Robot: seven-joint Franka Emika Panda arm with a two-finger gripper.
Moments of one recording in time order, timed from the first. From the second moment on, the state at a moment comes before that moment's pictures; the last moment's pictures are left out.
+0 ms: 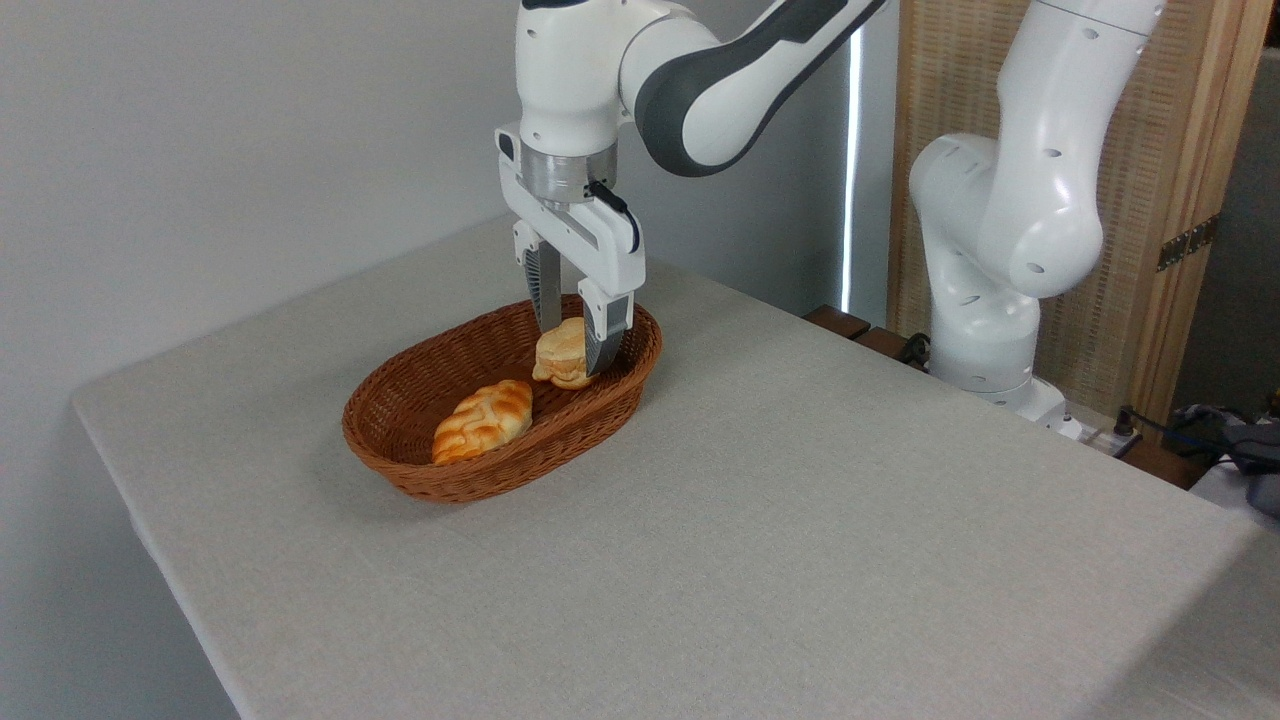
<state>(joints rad) -0.47 -0.38 -0.02 -2.48 -0.24 2.22 0.47</state>
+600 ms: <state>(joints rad) -0.49 -0.36 -0.02 -2.48 -0.24 2.24 0.46</state>
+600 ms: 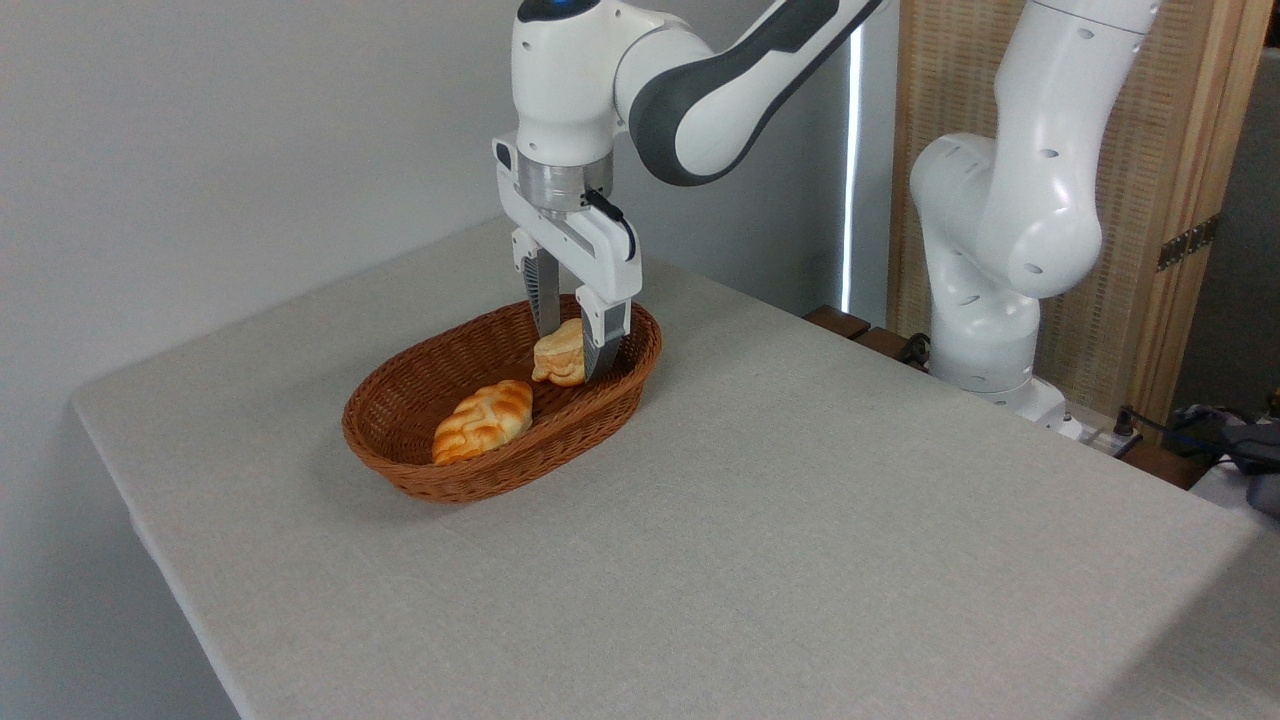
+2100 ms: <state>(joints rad) -0.49 -0.36 0.05 -2.40 -0.24 2.19 0.47</state>
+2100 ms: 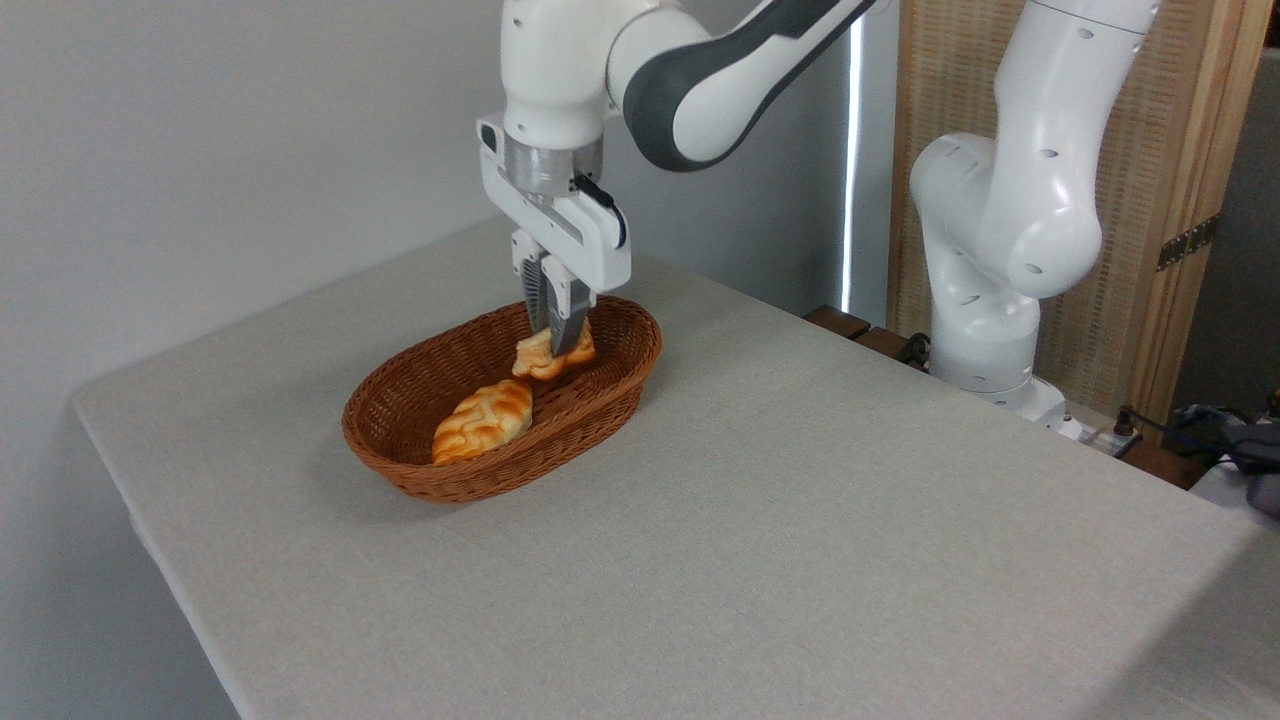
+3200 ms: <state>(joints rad) -0.52 -0.10 0.58 -2.13 -0.29 2.11 0.98</state>
